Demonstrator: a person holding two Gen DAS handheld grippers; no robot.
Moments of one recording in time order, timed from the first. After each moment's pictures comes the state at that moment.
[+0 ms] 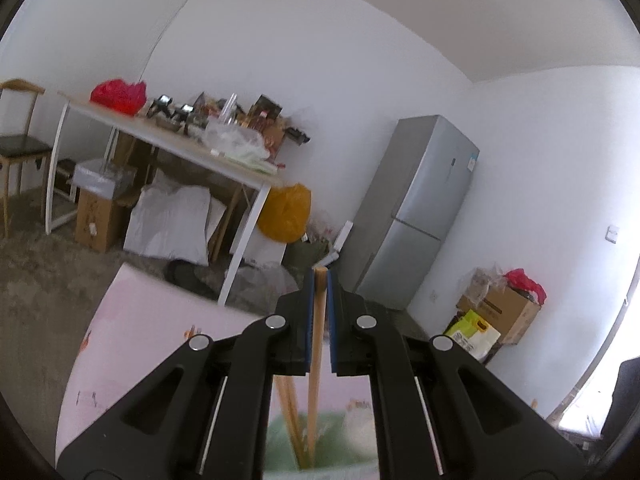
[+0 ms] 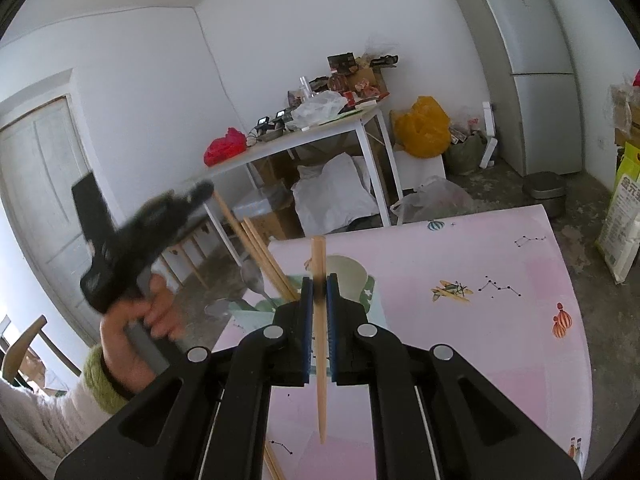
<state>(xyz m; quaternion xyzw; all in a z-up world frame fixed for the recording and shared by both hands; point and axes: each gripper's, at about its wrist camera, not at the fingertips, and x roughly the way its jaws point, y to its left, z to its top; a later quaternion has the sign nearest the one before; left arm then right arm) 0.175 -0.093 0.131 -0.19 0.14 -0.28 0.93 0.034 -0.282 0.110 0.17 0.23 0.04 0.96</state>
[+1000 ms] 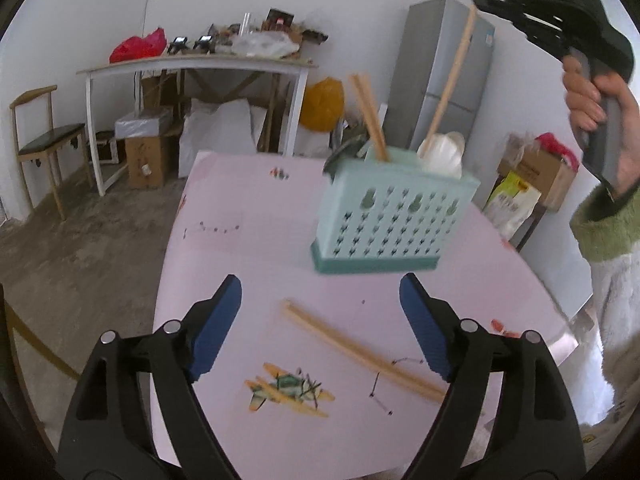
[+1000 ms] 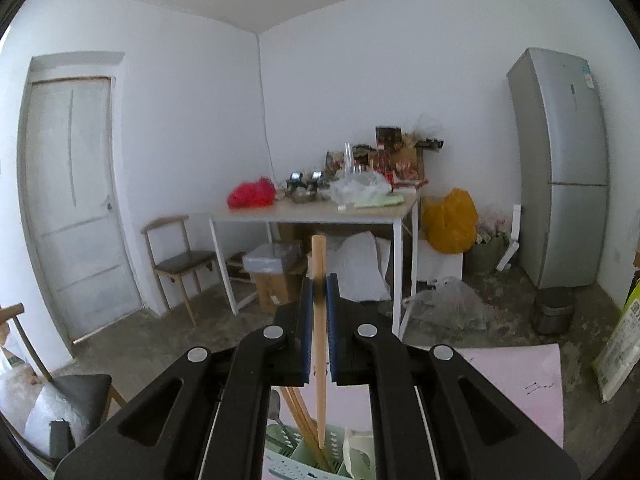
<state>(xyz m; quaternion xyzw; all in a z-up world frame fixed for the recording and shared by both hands) 0.052 -0.005 0.010 -0.03 0.30 -0.25 0.92 0.121 -0.237 0.204 0.05 0.12 0.07 0.99</state>
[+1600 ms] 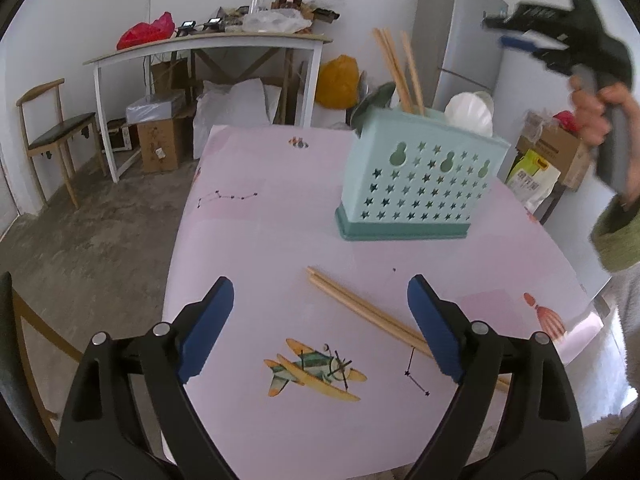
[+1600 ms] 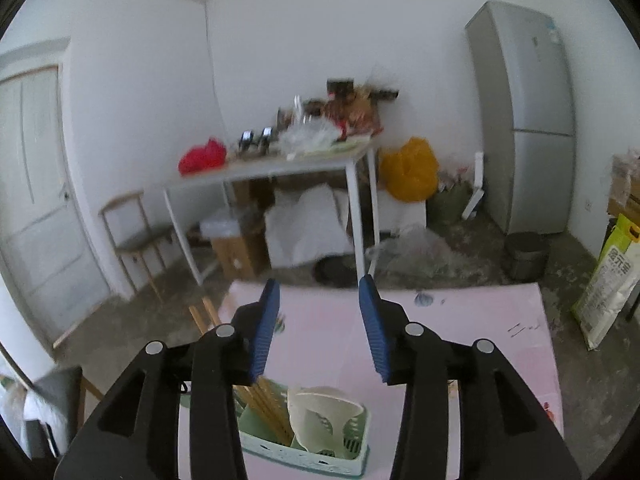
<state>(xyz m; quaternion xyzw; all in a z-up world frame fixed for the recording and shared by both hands) 0.055 -0.009 -0.016 0.00 0.33 -0.22 0.92 0.130 -0.279 0.152 0.09 0.18 -0.01 0.98</state>
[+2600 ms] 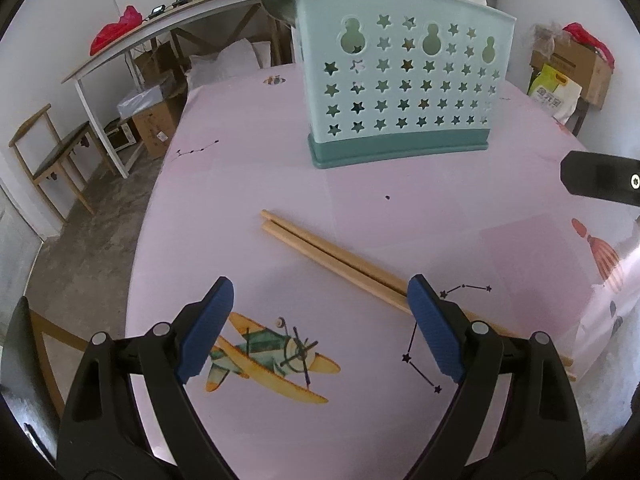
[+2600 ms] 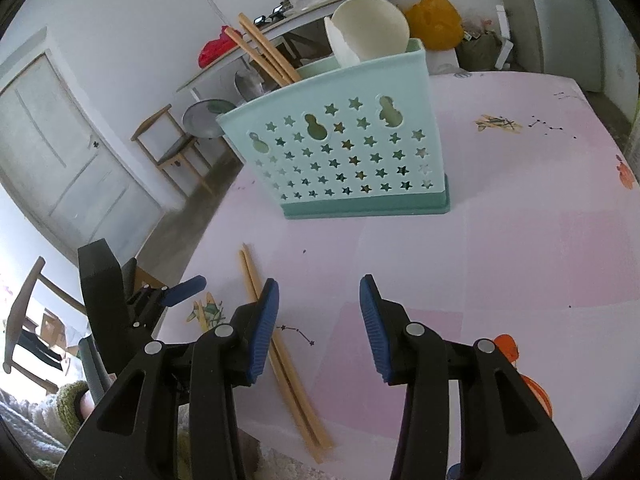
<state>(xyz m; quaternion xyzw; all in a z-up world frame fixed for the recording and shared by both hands) 0.061 -0.074 -0.065 0.12 0.40 -0.19 0.89 0.033 -0.235 -0.033 0.19 0.40 0.09 0.89</state>
